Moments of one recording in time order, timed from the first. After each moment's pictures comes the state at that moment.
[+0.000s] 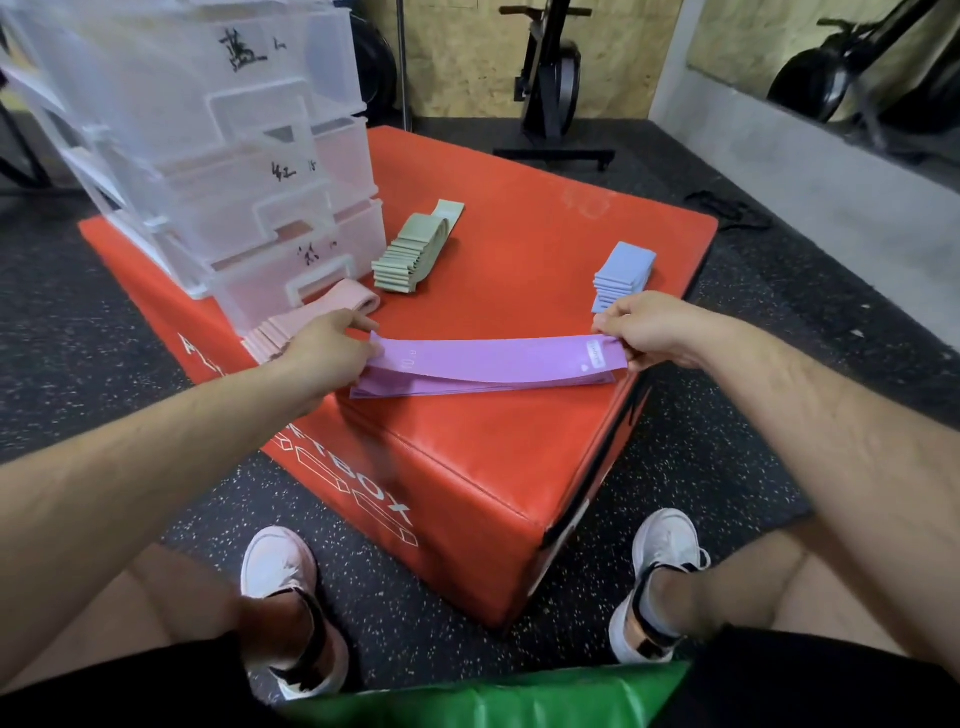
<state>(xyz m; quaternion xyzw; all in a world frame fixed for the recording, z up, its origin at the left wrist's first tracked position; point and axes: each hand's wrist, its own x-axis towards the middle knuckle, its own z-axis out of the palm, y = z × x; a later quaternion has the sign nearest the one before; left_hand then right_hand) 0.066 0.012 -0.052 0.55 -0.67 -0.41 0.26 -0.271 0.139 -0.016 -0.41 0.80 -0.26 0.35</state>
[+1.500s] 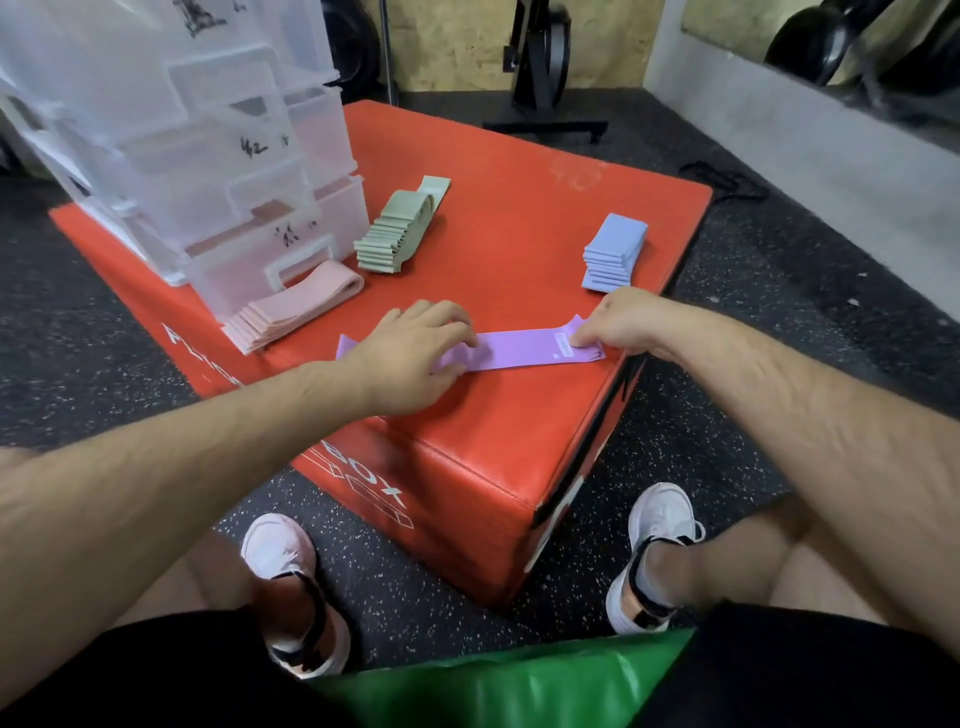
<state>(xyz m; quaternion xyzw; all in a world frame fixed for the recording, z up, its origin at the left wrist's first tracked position) 0.015 0.051 -0.061 0.22 -0.97 0.00 0.13 -0.252 0.142 -0.030 -0.41 0.85 -0.16 0.29</state>
